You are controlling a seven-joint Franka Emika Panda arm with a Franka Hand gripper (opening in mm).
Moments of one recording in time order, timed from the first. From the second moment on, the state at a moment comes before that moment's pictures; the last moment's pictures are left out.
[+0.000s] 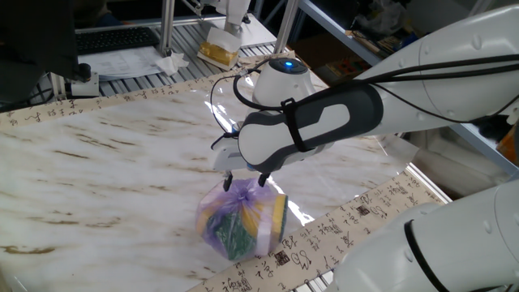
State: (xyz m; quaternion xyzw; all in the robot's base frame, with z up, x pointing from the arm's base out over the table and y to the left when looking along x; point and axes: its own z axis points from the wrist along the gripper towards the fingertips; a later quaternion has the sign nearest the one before) arm 0.340 0.031 0.180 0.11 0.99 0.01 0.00
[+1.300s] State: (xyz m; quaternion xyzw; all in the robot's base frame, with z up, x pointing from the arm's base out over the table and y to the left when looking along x) arm 0.332 0.032 0.170 0.10 0.99 0.01 0.00
